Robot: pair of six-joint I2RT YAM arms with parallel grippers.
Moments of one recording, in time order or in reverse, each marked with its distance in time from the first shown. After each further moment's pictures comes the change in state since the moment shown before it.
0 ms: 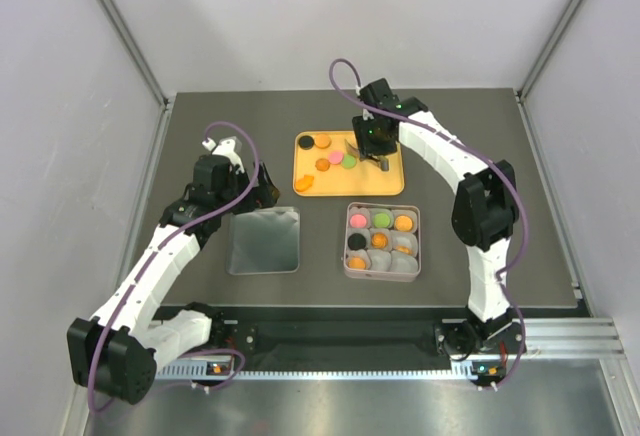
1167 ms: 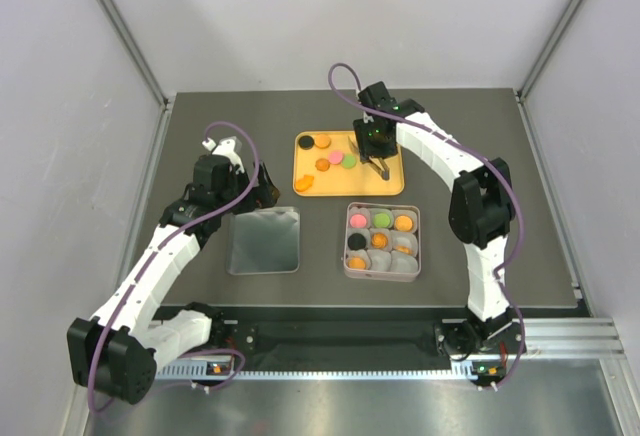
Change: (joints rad) left arm 0.000 0.000 0.000 0.000 0.000 0.000; right arm -0.002 0.030 0.000 -0.005 0.038 0.007
